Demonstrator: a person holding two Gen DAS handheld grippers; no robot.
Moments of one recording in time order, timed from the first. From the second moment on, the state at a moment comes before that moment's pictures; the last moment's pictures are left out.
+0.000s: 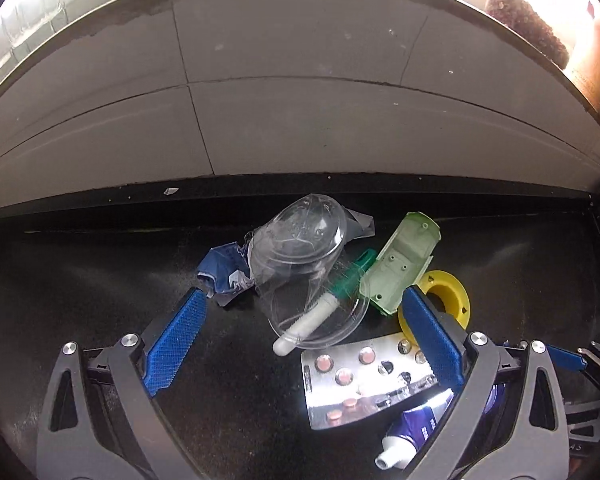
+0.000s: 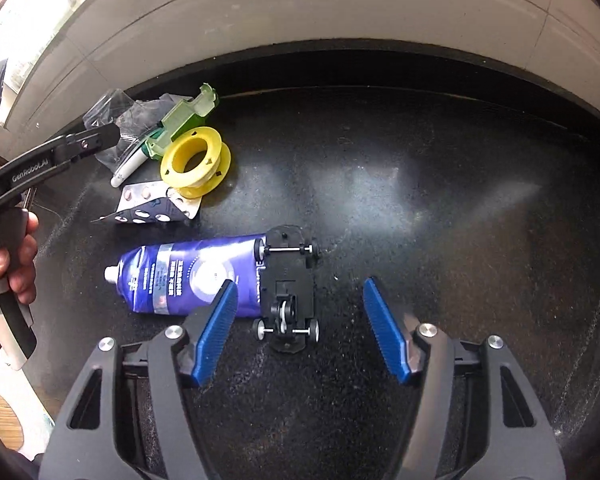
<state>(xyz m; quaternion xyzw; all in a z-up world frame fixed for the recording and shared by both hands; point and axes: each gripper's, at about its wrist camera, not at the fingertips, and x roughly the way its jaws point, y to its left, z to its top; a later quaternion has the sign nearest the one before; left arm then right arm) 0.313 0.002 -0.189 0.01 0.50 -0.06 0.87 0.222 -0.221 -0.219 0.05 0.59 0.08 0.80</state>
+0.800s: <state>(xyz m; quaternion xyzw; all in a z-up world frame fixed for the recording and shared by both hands) 0.288 -0.002 -0.141 0.00 0.47 -0.09 0.88 0.211 -0.218 -0.176 0.03 0.53 0.07 0.84</state>
